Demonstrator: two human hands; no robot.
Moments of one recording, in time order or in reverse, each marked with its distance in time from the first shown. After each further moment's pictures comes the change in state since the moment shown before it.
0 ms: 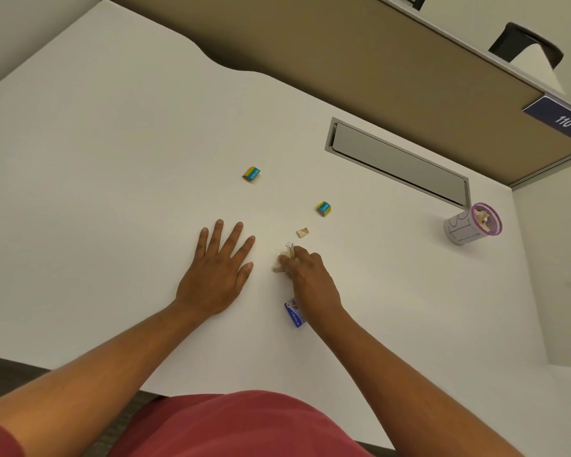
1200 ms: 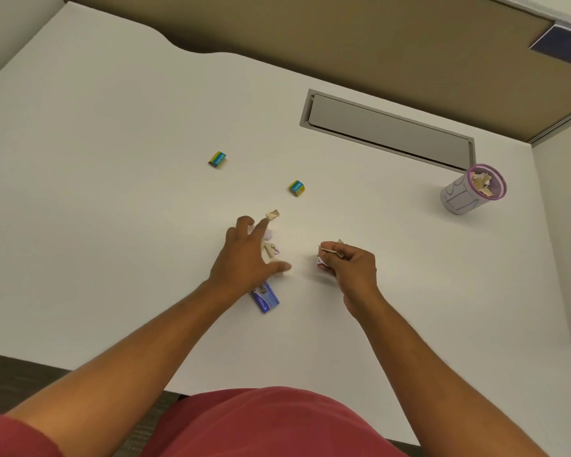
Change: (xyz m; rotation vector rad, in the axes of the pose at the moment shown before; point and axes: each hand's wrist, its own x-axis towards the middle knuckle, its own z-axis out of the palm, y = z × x) left_hand 0.046 0.122 -0.042 -0.562 -0.153 -0.277; right_hand -0.036 0.121 -0.006 1.537 0.273 0.599
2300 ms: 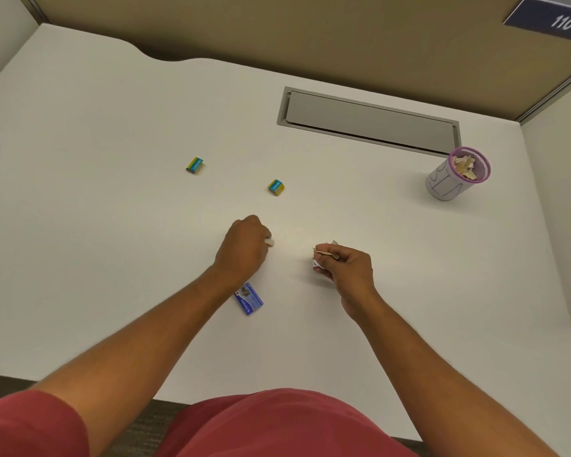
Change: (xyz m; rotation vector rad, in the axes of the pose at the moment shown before) left_hand 0.037 0.032 0.014 0.248 -0.006 0.105; right_hand 0.005 0.009 -0.036 0.068 -0.039 0.002
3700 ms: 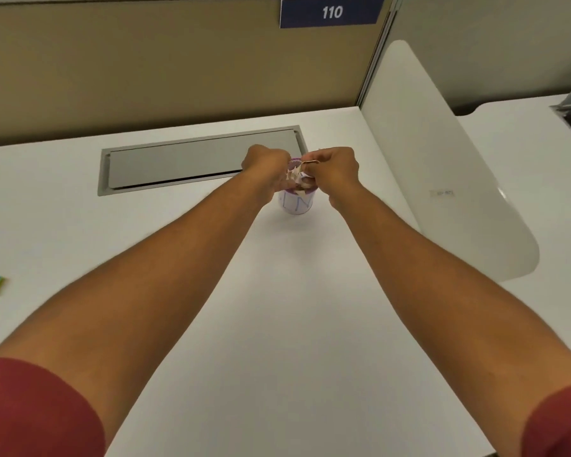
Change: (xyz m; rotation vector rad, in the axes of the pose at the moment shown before) left_hand 0.191 0.400 0.003 -0.913 -0.191 -0.345; right_hand 0.173 -0.196 -0.237 -0.282 0.442 -0.179
